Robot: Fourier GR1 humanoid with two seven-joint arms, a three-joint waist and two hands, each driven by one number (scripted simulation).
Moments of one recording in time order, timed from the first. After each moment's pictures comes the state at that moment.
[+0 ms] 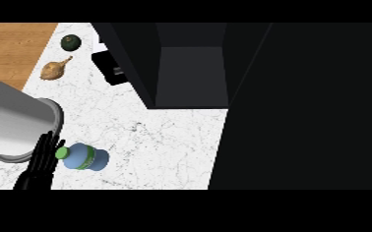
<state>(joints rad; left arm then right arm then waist) 0.18 0.10 0.37 -1.26 0.07 -0.39 -0.49 0.09 -0.15 0.58 -2.47 0.14 -0.24 0.40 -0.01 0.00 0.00</state>
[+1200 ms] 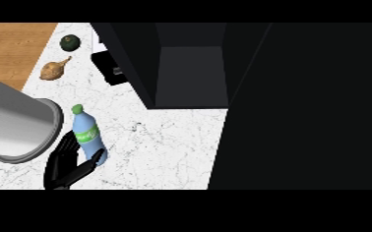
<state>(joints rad) -0.16 0.16 0.40 -0.62 0.04 -0.32 -0.87 0.06 -0.20 0.60 -2.46 0.14 -0.30 0.41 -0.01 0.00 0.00</state>
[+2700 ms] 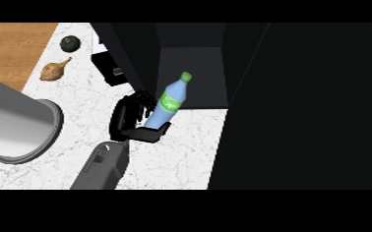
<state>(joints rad) -0.36 0.00 -0.04 -0.87 0.14 -0.02 -0.69 0.07 -0.24 0.66 -2.46 0.15 -0.37 0.40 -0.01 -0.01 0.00</state>
